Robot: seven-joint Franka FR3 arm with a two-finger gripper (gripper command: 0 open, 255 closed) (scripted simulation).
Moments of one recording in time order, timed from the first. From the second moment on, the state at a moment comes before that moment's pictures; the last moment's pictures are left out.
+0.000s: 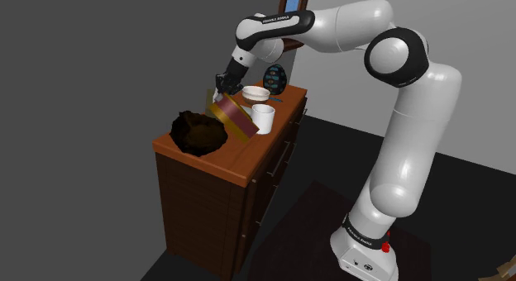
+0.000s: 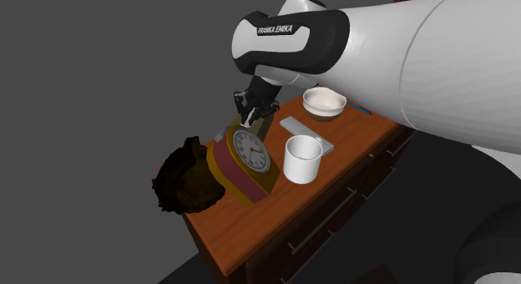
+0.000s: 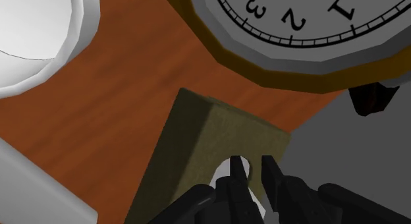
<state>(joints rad) 0.05 0.15 -0.12 -1.78 0.41 2.14 0.01</state>
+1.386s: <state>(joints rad) 0.04 0.14 -0.13 -1.57 0.37 1.93 0.09</state>
